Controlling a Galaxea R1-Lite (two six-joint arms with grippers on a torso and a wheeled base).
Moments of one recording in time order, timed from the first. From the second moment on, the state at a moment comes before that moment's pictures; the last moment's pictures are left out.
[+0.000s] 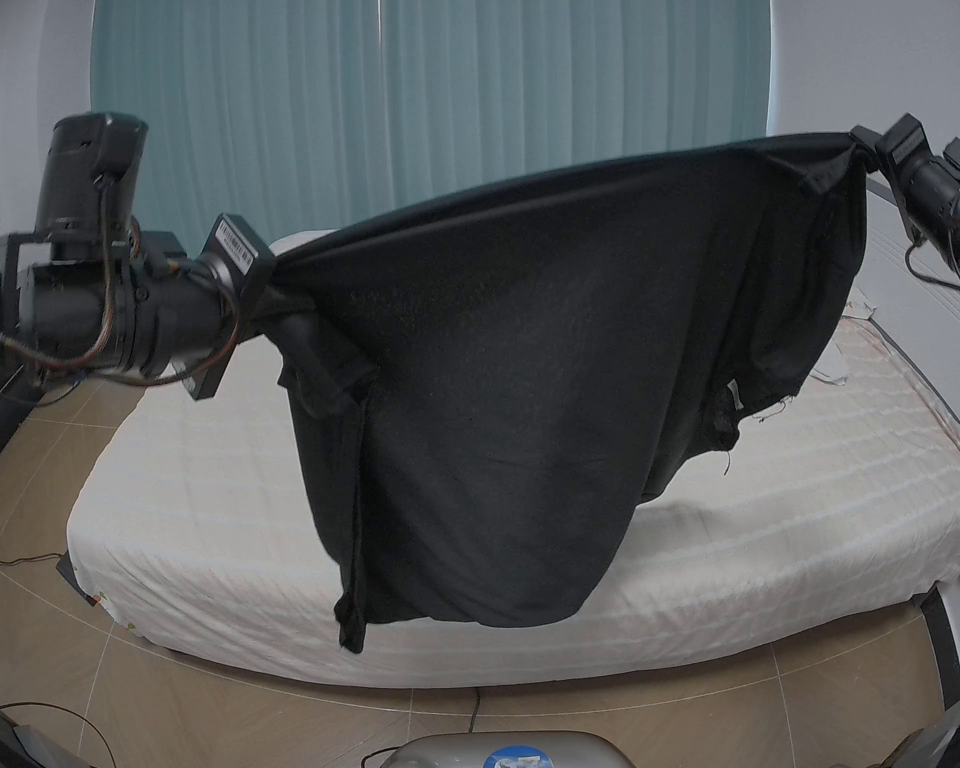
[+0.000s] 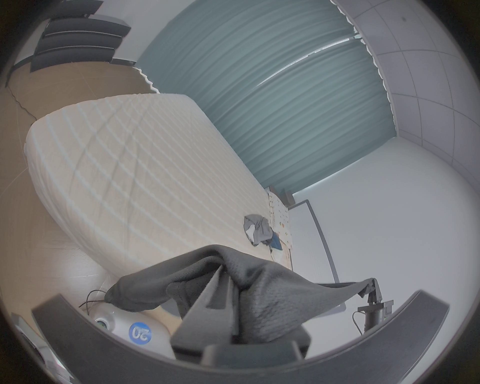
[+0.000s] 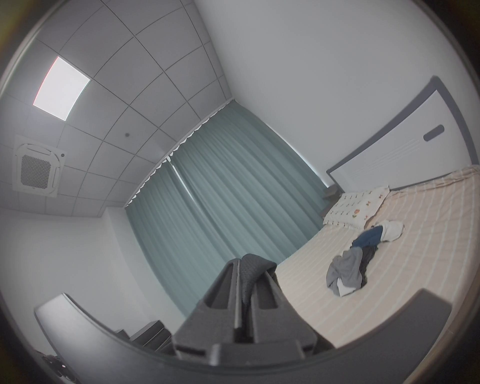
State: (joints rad) left arm -0.41 1.55 -1.36 0.17 -0.01 -1.02; right arm 0.21 1.48 -1.25 -0.59 -0.24 0.60
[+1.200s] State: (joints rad) left arm -0.30 2.30 -1.92 0.22 0.00 -1.04; right arm 0.18 2.25 -1.63 -0.71 -0.25 0.61
